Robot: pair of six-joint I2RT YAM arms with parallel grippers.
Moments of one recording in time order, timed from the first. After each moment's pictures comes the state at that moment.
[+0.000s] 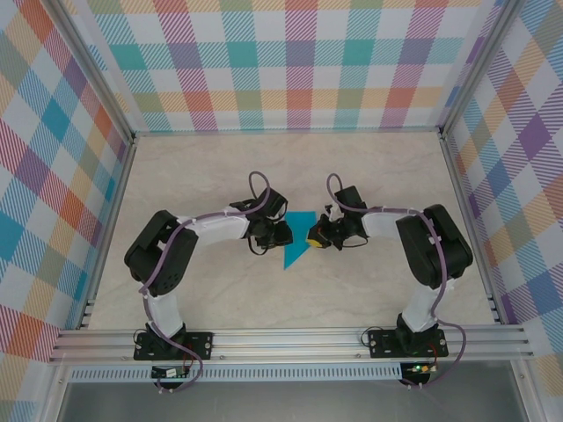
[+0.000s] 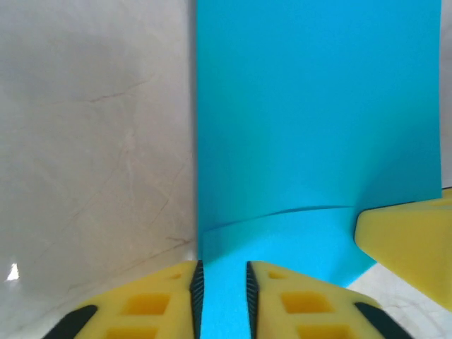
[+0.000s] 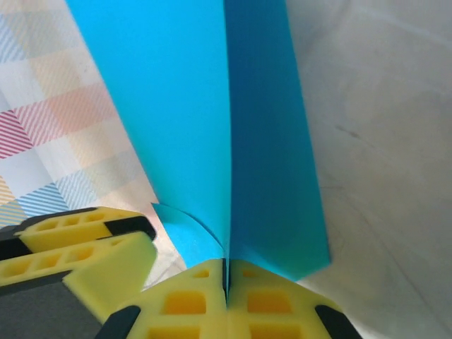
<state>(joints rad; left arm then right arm) -0.67 1.82 1.11 -0.40 0.22 -0.78 0.43 1.77 0.87 -0.15 -0.66 0.89</state>
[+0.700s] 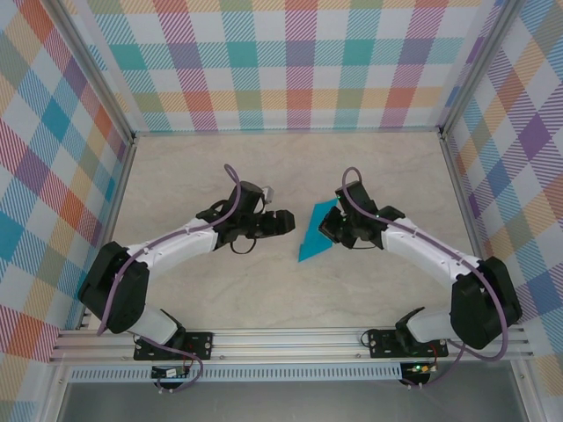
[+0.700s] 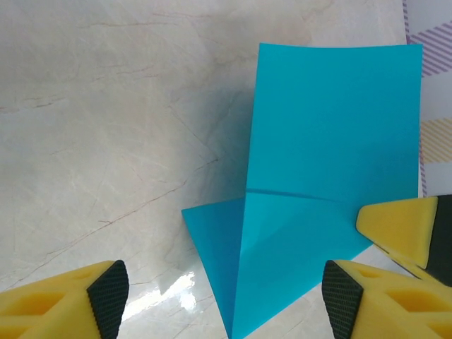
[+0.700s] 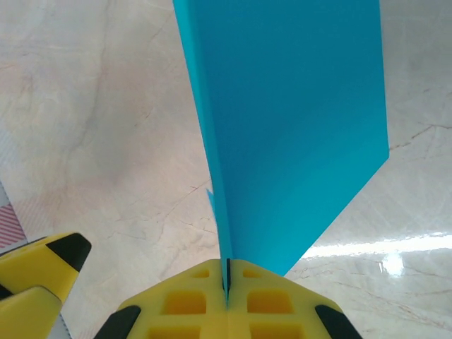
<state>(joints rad) -0.64 1.50 0.93 -0.21 0.30 -0.72 0.58 1.36 0.92 -0.52 -0.18 1.14</state>
